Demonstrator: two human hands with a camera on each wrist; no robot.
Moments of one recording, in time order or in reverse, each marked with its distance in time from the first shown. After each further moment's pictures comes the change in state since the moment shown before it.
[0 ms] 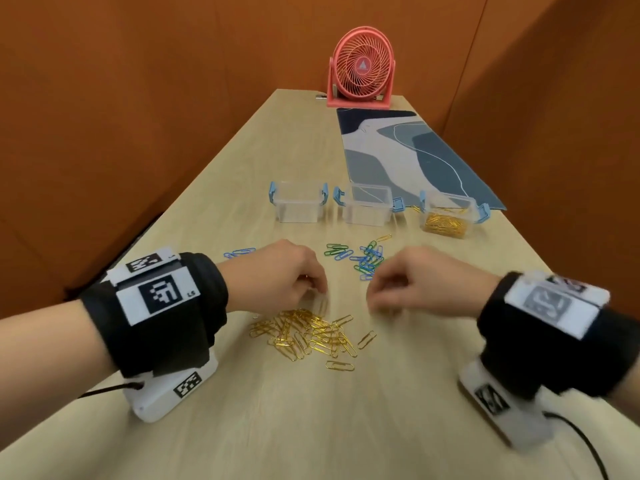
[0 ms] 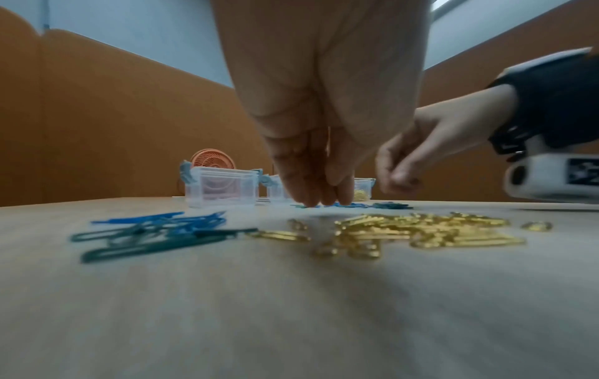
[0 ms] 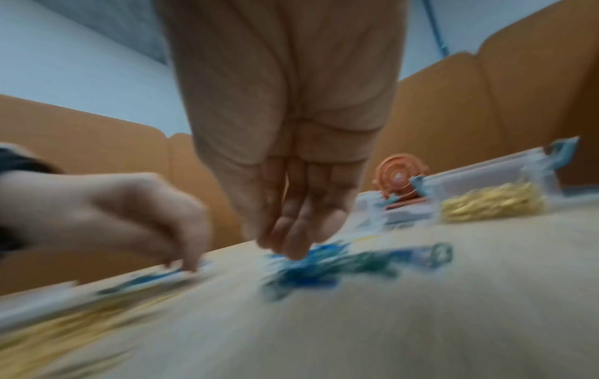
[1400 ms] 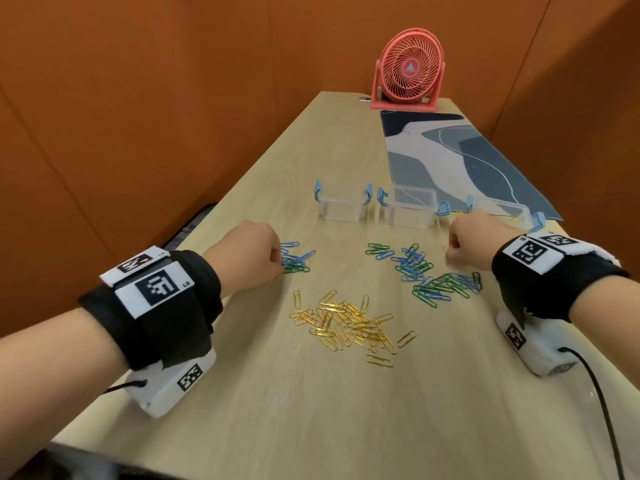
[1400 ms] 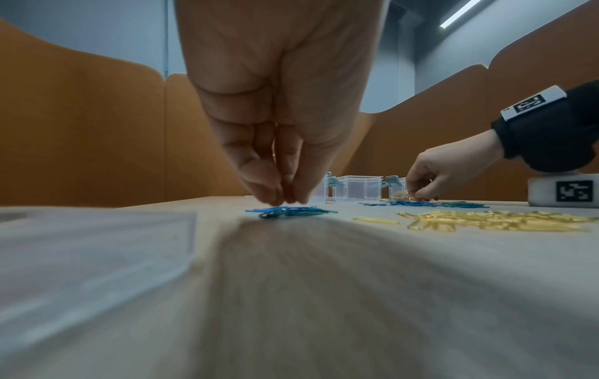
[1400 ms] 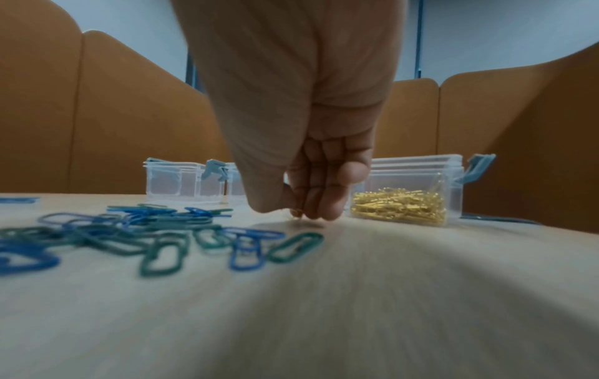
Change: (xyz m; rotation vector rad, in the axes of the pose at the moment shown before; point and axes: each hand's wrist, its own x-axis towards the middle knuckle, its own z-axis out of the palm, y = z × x) left_hand -0.040 -0.043 -0.006 0.027 0.215 -0.552; right_hand 0.066 0.046 -0.019 -0.472 0.183 0.340
